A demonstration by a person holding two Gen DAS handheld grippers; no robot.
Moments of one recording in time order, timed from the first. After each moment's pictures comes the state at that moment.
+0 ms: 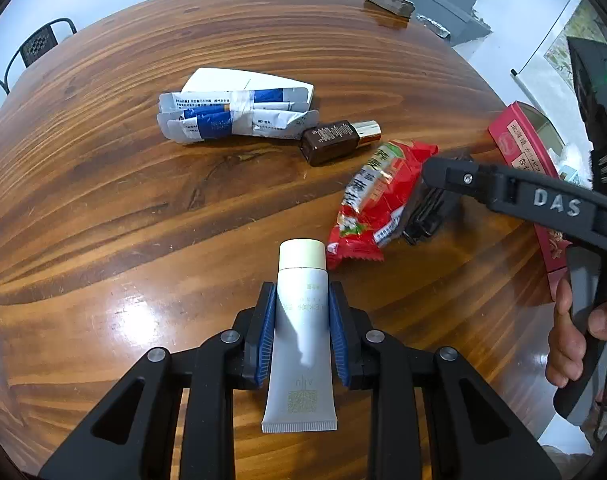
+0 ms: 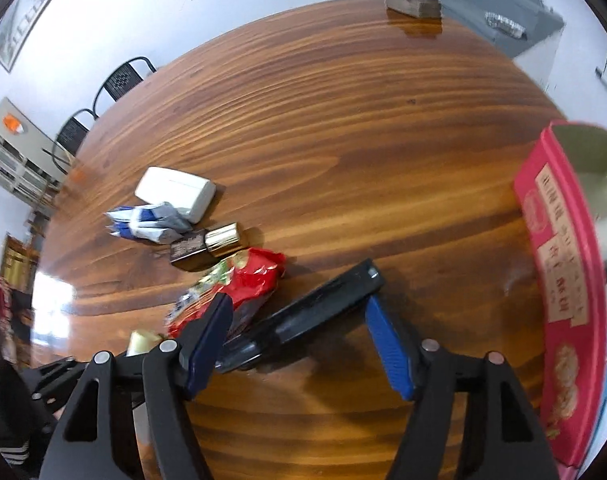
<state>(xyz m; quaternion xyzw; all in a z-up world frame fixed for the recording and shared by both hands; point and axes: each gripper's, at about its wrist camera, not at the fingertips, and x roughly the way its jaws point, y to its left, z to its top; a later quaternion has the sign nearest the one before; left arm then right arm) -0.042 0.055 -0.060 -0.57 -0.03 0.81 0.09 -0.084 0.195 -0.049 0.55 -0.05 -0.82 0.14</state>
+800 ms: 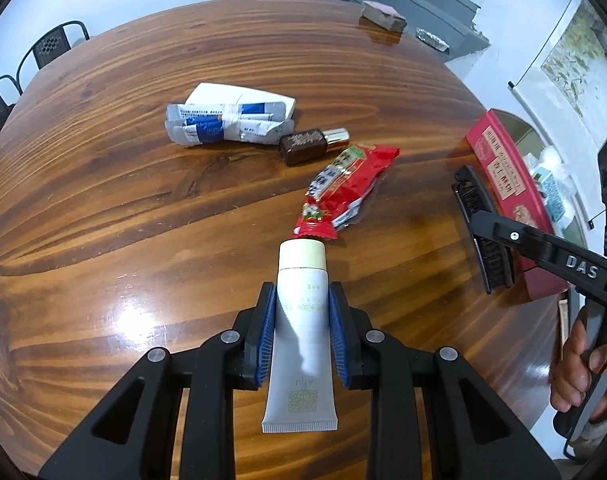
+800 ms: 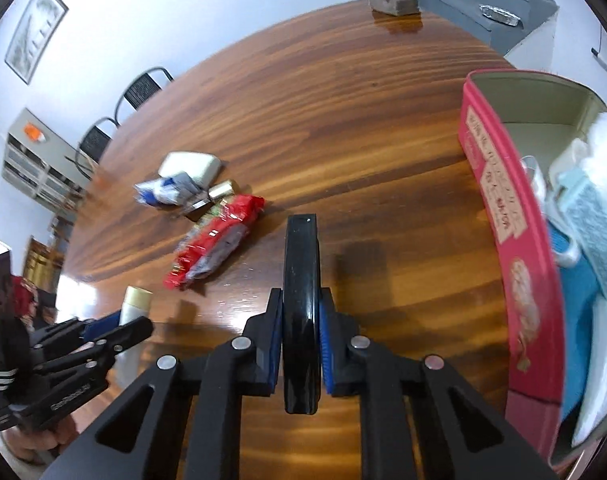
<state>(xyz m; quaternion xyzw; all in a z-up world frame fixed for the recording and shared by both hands) -0.013 0.073 -0.033 -0.55 -0.05 0.83 0.08 -0.032 0.257 -0.031 0.53 -0.11 -0.82 0.18</state>
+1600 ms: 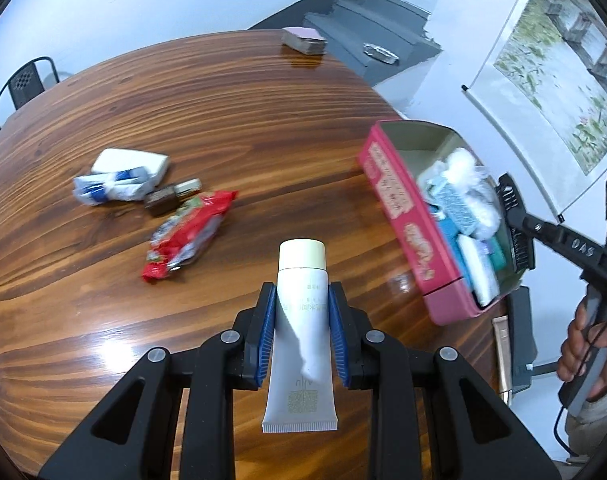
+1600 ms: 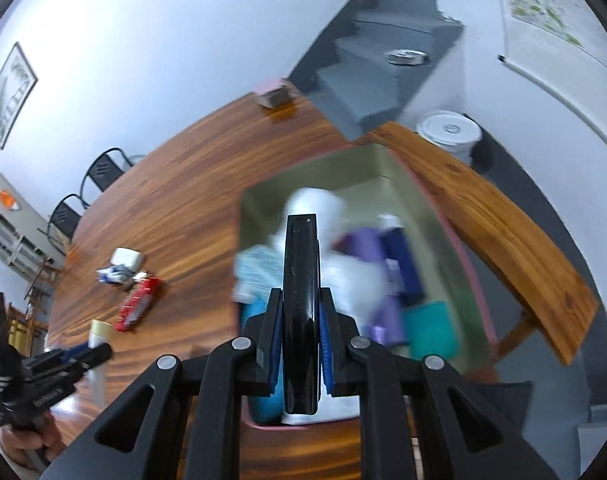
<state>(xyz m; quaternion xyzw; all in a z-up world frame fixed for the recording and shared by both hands) -0.003 0.188 0.019 -0.51 -0.04 0.85 0.13 -0.001 0.440 0.032 0.45 -0.14 -0.88 0.07</state>
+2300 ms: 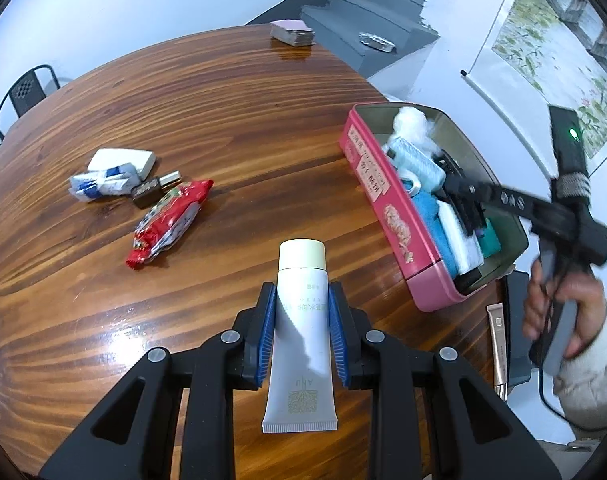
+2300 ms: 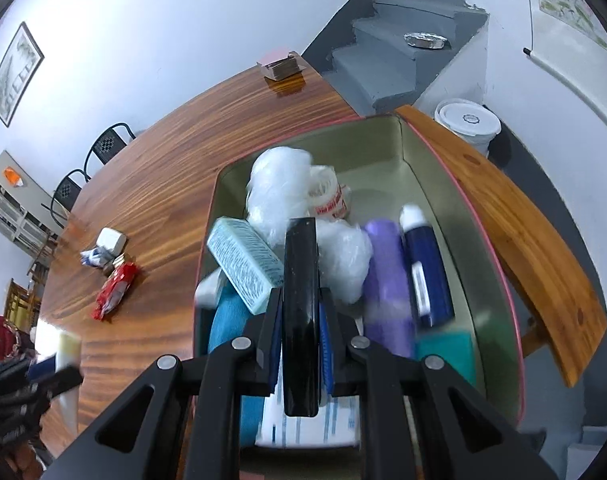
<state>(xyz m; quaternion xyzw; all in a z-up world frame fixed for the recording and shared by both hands) 0.013 0.212 0.024 -0.52 -0.01 0.85 0.11 -0.048 0.431 -0.009 0.48 -0.11 -0.87 0.10</state>
